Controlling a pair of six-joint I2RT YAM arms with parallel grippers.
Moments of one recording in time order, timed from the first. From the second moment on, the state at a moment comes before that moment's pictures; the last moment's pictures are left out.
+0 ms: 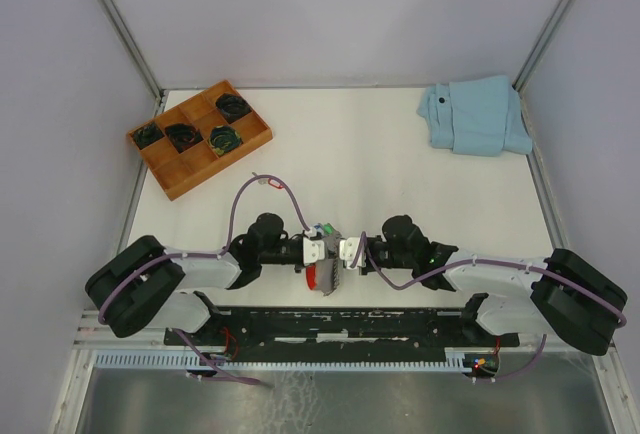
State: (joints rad) left arm -0.79 1.36 0.28 0.68 0.63 0.52; right arm 0.92 1.23 0.38 0.33 -0.35 -0.65
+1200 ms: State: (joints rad) left arm -0.79 1.36 0.29 0.68 0.63 0.52; right arm 0.93 1.22 0.38 0.31 -0.34 -0.64
